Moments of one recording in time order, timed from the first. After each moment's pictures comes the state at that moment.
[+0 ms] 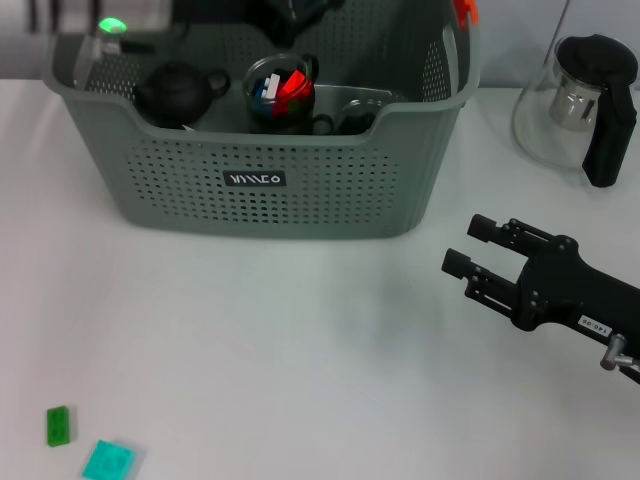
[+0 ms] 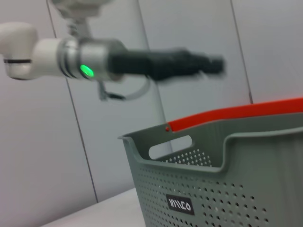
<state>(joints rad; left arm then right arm) -0.84 -2.05 0.81 0.86 1.99 1.27 -1.47 0.44 2.10 -0.60 -0.27 -1.73 -1.54 0.90</state>
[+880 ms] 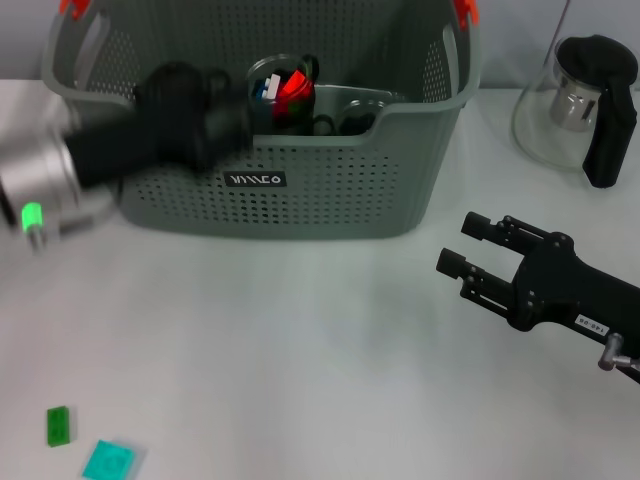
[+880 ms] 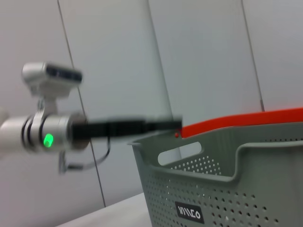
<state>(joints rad) -0.51 -2.12 0.72 0.76 1.72 1.42 -1.33 0.45 2.10 -0.61 -0.27 -1.74 -1.56 0.89</state>
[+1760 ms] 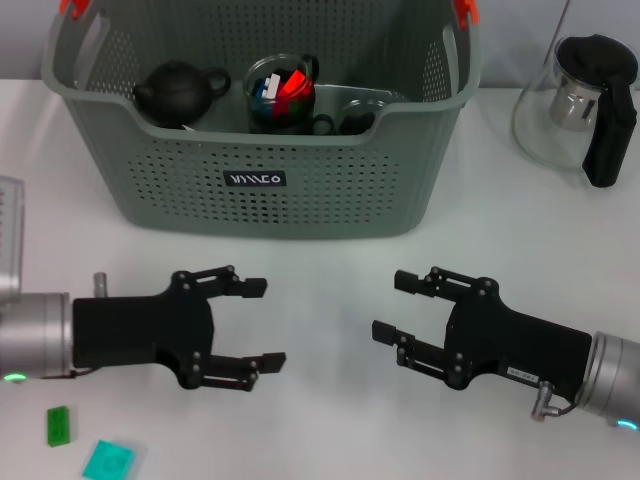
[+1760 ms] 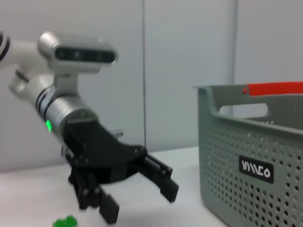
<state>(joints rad) -0.48 -2.08 0.59 0.56 2.15 1.67 -0.98 0.51 2.10 -0.75 -0.12 -1.73 -1.46 0.62</state>
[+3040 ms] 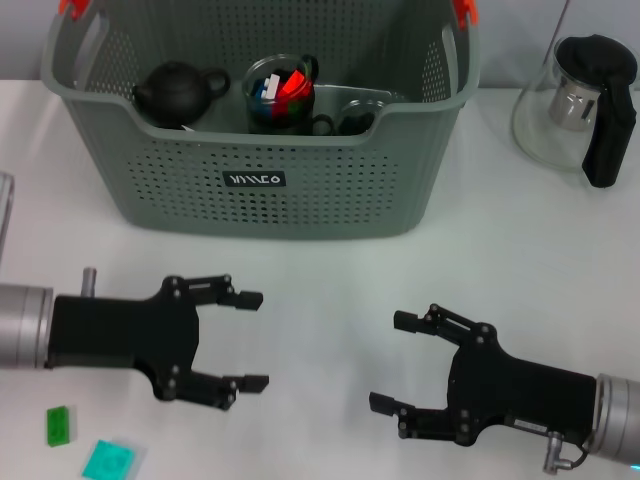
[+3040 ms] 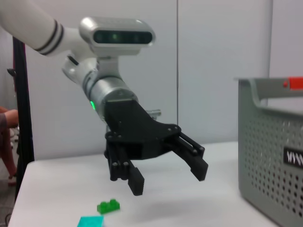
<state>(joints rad) -0.52 -2.05 0.58 0.59 2.23 1.78 -0.93 0.48 2.09 -0.86 -0.11 -1.73 -1.52 0.55</state>
